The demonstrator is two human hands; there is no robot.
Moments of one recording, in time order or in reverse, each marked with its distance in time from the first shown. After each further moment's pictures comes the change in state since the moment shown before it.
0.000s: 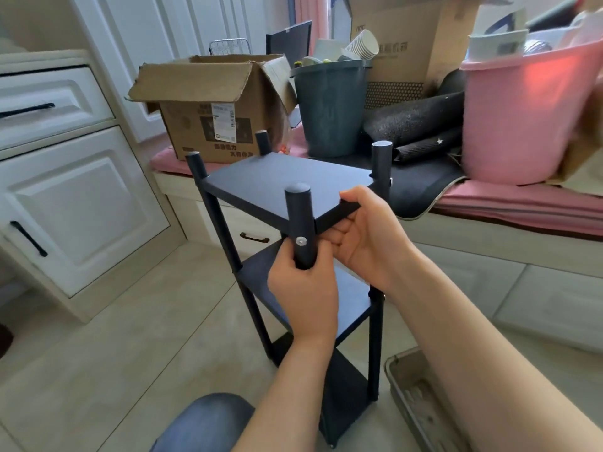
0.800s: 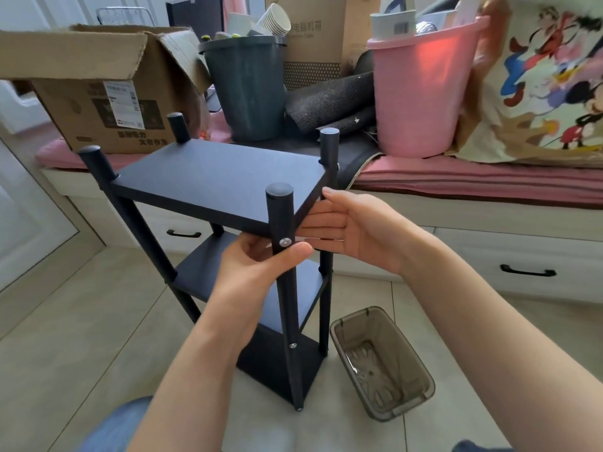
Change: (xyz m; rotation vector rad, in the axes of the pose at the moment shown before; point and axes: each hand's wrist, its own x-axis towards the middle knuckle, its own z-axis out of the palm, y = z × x) left_hand -0.006 0.012 -0.002 -0.224 -0.779 -0.381; right_hand -0.042 -0.039 -0.099 -0.356 0.060 0.066
